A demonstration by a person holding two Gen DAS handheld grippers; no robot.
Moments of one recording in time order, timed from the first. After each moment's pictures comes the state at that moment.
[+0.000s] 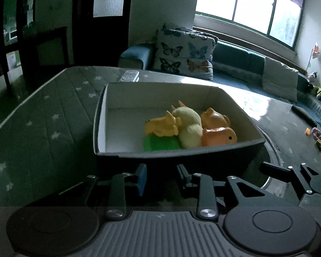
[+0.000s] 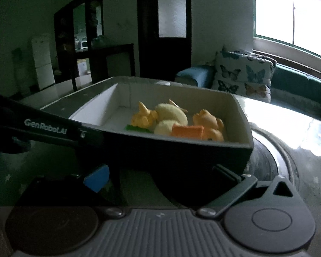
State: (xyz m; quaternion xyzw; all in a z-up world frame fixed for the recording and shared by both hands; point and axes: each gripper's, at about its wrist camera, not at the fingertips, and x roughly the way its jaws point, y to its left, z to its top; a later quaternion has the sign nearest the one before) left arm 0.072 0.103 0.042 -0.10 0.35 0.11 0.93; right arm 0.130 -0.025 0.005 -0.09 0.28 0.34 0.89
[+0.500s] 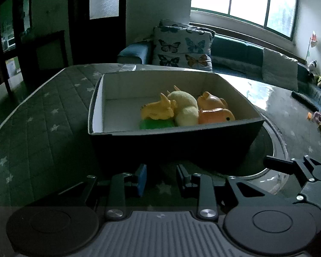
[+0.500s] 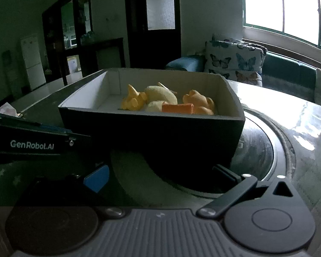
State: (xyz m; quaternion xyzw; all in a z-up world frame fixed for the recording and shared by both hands) left arm 0.056 0.084 0.024 -0.07 0.35 0.11 0.93; right arm 0.119 -0.037 -0.012 -0.08 0.31 0.31 0.90
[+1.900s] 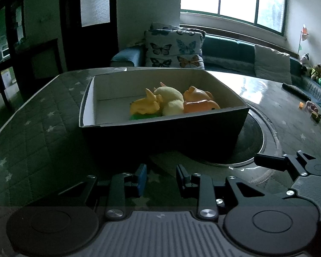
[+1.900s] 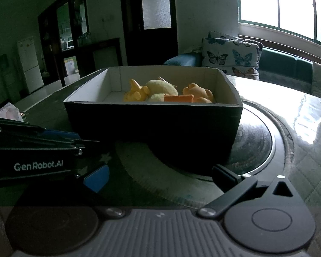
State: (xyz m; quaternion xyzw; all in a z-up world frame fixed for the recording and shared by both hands) left arm 0.039 0.061 0.021 -0.04 0.34 0.10 0.93; right arm 0.102 -0.042 -0.011 -0.06 0.31 0.30 0.90
